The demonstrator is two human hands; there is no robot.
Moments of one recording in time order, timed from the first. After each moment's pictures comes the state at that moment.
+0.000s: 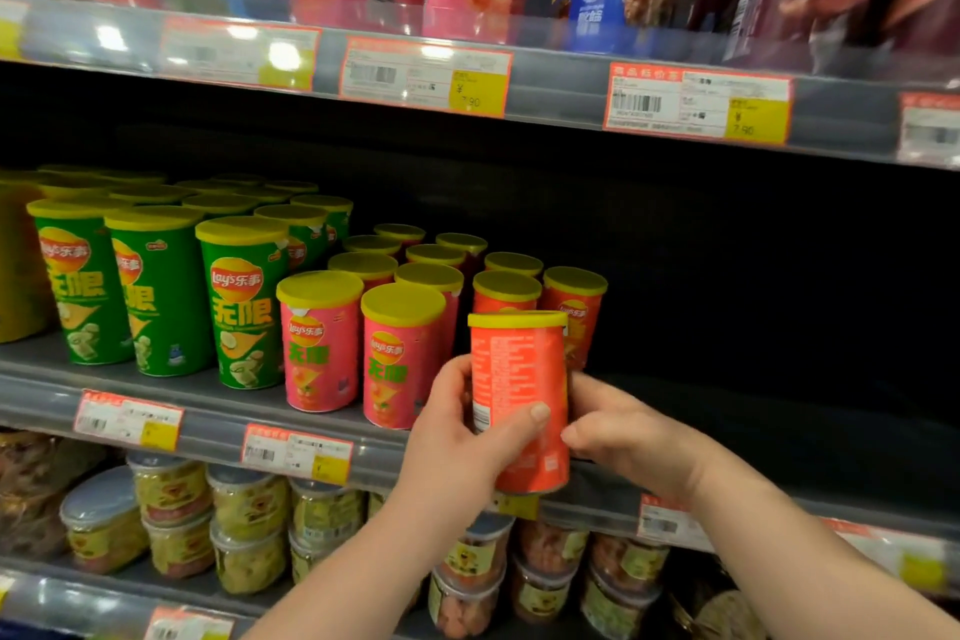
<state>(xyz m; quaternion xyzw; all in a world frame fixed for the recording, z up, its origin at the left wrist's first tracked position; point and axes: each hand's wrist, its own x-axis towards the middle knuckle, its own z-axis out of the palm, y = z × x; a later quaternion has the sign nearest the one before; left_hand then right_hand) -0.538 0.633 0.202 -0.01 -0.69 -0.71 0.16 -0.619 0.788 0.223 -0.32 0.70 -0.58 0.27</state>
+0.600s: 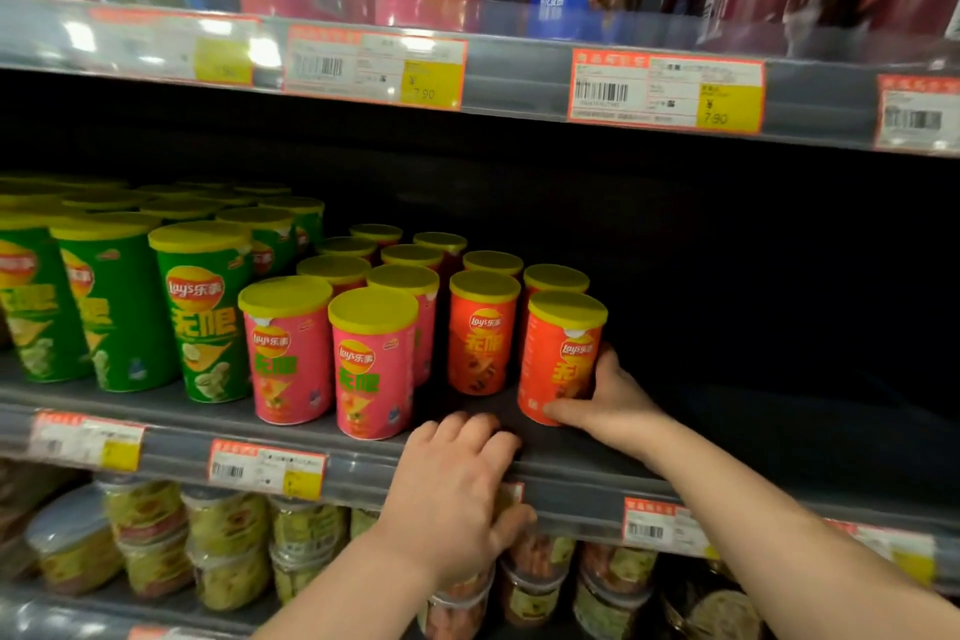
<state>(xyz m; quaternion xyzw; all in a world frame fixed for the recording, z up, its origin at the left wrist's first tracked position) -0.576 0.628 0.150 -0.15 -0.94 -0.04 0.29 -0.665 0.793 0.208 -0.09 0.91 -0.40 0.03</state>
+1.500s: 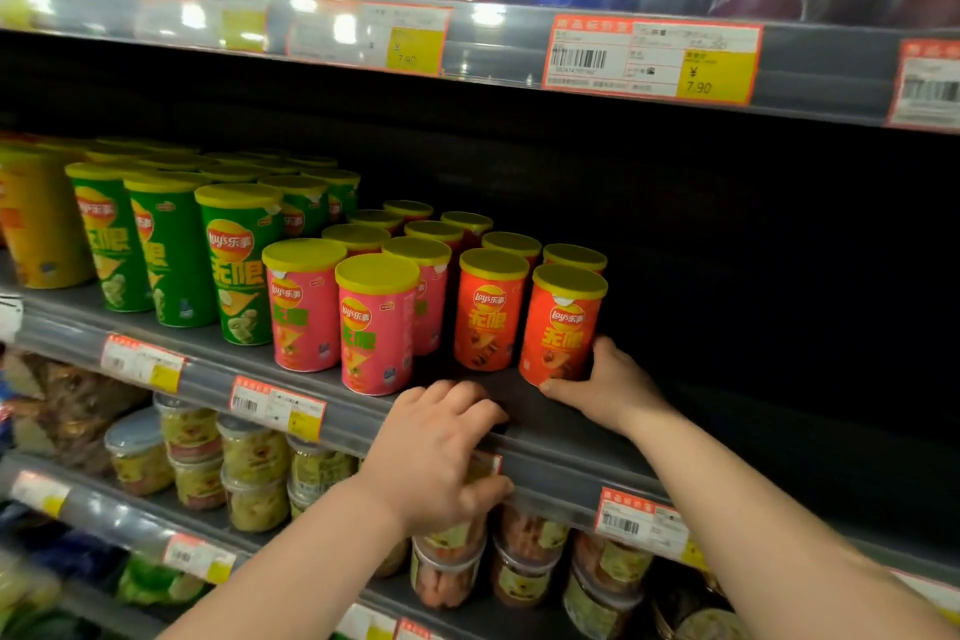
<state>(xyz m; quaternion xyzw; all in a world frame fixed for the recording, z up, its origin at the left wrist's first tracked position) -0.574 0.634 0.154 -0.10 -0.96 0.00 0.26 -0.694 0.801 0.200 -0.15 0.94 -0.30 0.02</state>
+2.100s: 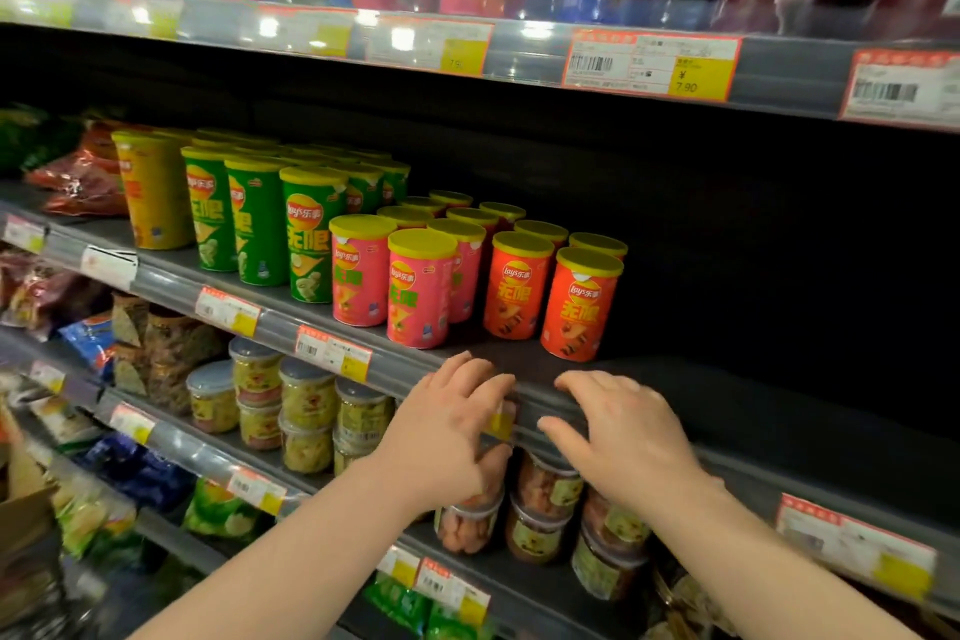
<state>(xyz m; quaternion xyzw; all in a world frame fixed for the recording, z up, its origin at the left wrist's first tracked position) -0.526 0.654 0.154 -0.02 -0.98 -0.02 0.20 -0.594 0.831 0.197 -0.36 0.92 -0.08 -0.13</state>
